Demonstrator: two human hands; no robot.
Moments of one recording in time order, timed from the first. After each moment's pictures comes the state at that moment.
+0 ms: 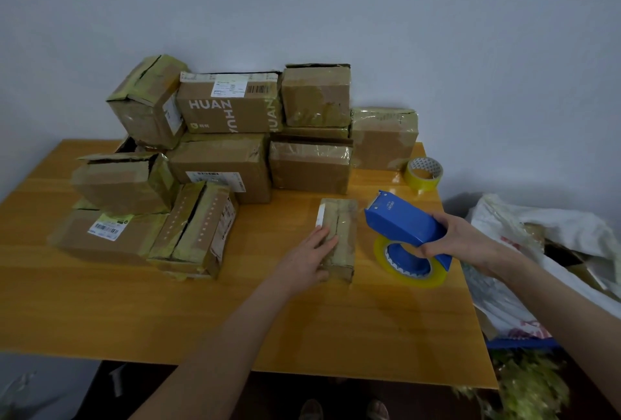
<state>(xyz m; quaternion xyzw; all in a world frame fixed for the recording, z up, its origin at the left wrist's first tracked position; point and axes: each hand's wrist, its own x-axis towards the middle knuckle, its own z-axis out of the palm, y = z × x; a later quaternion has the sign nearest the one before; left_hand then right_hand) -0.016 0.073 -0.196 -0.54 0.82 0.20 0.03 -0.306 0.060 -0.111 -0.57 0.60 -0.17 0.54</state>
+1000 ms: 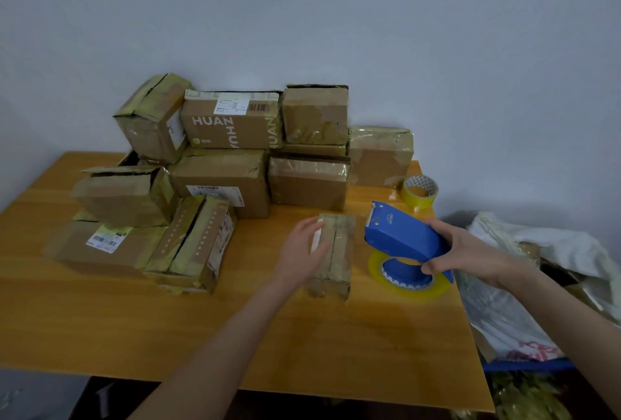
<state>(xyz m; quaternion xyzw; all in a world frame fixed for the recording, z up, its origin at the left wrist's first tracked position) -0.031 0.067 -0.149 -0.62 0.67 0.32 -0.26 -0.320 0.061 -0.092 -0.61 0.53 -0.17 0.56</state>
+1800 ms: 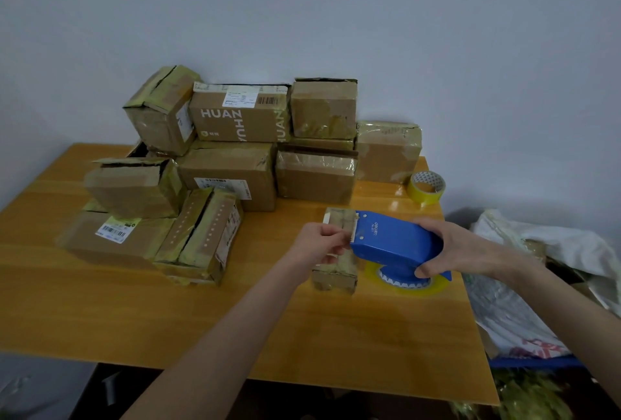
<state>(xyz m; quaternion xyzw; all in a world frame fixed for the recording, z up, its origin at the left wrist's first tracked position) -0.045 0.071 -0.112 -0.60 0.43 0.60 -0.30 -0.294 0.064 -0.075 -0.69 0.50 -0.09 0.52</state>
